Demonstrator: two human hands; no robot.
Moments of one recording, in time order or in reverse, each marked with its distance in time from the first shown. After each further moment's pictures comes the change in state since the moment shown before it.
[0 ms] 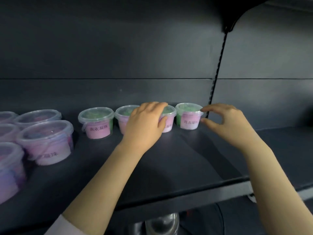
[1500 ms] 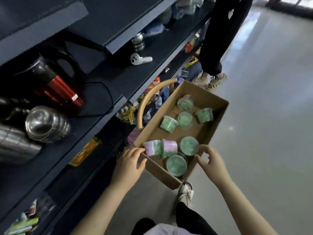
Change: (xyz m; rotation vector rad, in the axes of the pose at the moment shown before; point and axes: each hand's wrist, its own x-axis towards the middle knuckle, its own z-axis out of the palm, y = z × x) left_hand -0.441 0.241 0.115 -0.455 -0.907 0.244; right_hand -0.666 0.054 -0.008 0.124 -0.002 1.251
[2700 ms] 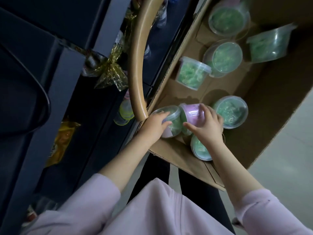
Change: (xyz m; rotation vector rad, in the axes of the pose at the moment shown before) left_hand 0.210 -0.152 0.233 -0.291 -0.762 -0.324; right_hand 0.187 0.099 0.251 -0.193 -0.209 0.457
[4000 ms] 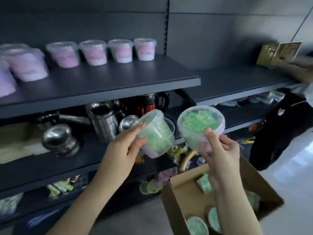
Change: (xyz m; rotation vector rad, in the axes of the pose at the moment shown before) left_hand -0.541 0.154 -0.047 -0.187 1.392 0.362; right_hand -0.389 -0.176 -0.297 1.134 -0.153 -0.584
